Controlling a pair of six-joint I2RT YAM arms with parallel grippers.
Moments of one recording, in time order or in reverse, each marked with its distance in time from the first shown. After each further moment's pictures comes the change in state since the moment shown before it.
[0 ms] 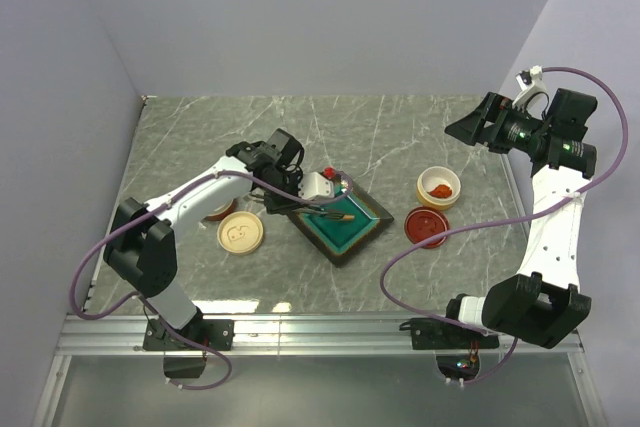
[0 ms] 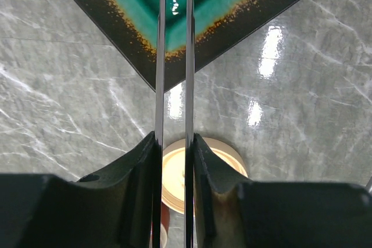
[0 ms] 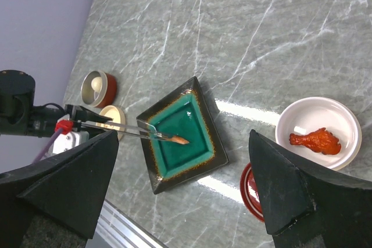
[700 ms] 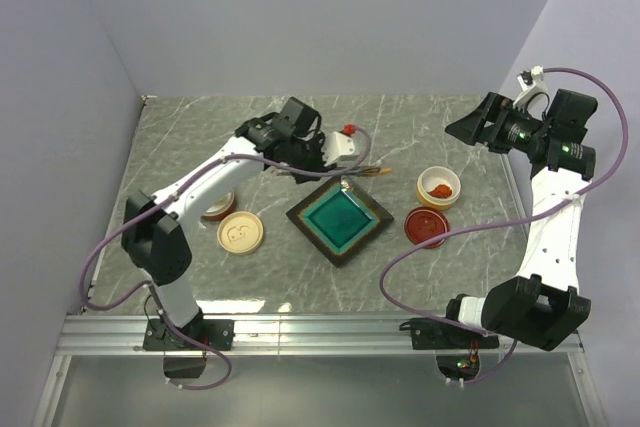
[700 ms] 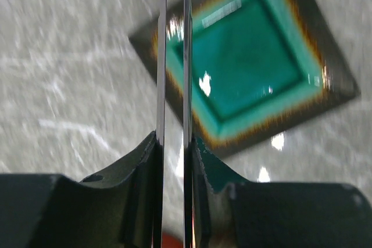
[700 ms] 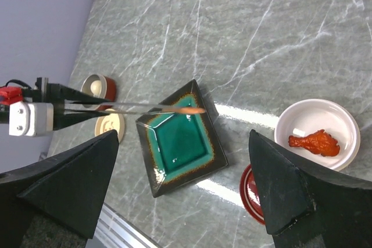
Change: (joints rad) left arm -0.031 0.095 0.305 0.061 0.061 -0.162; right arm 0.000 -0.010 -0.014 0.029 0.006 0.019
